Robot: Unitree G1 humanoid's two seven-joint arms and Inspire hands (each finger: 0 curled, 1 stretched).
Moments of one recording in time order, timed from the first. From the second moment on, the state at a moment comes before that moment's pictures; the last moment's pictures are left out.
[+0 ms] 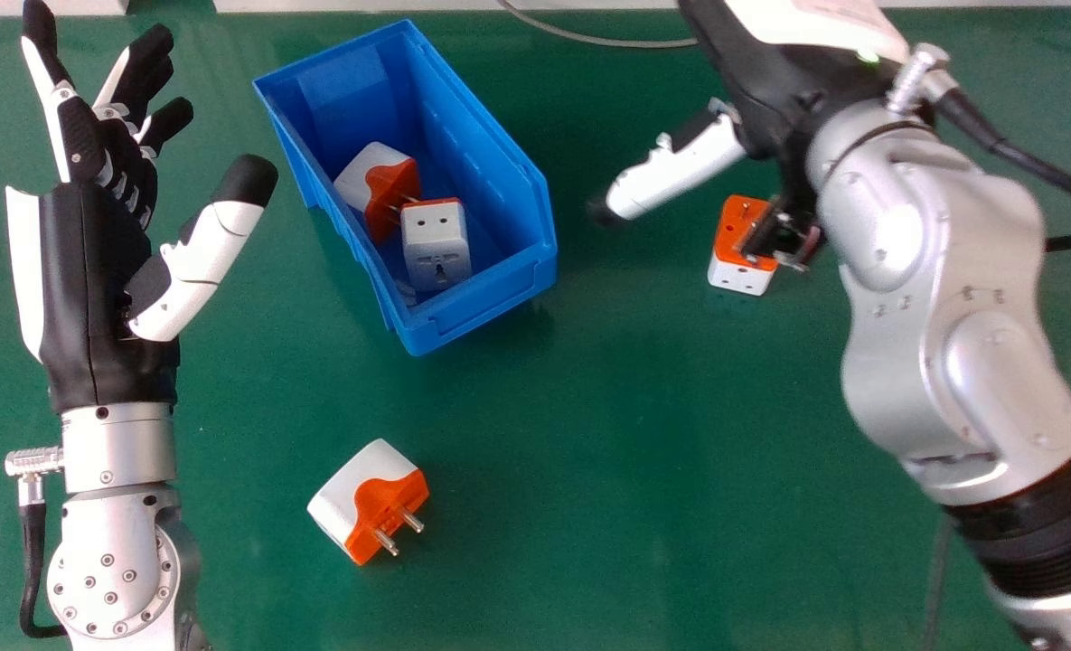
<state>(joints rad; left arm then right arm) -0.20 0.20 0.25 0.49 -0.10 -0.84 -0.05 -0.69 -0.39 0.41 -0.13 -0.98 0.66 0.67</state>
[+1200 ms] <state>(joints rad) -0.20 0.18 0.26 0.50 -0.14 -0.84 -0.09 -0.77 -0.28 0.45 0.75 -0.72 0.16 0.16</state>
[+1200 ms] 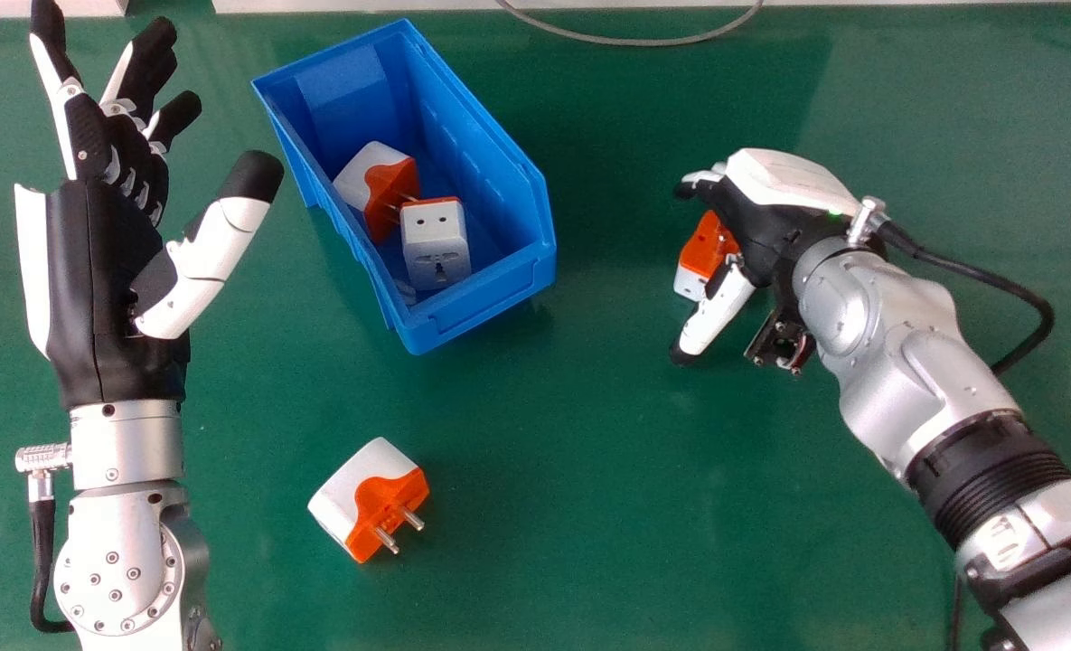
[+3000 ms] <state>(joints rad) -0.20 0.19 0.27 0.49 -0.07 -0.83 -0.02 -0.67 -0.11 0.42 0.25 -0.70 0.02 -0.07</state>
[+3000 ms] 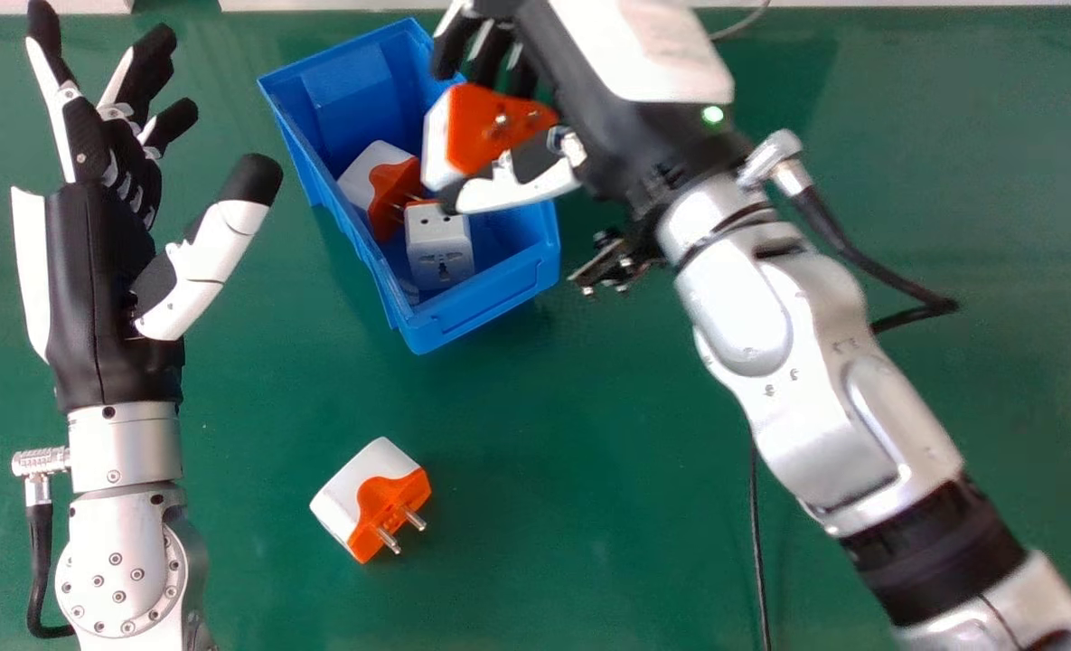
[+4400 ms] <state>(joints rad) -0.21 0.21 0.26 0.50 -0.08 -0.84 -0.01 -0.64 -0.16 0.54 0.17 -0.79 0.04 0.03</state>
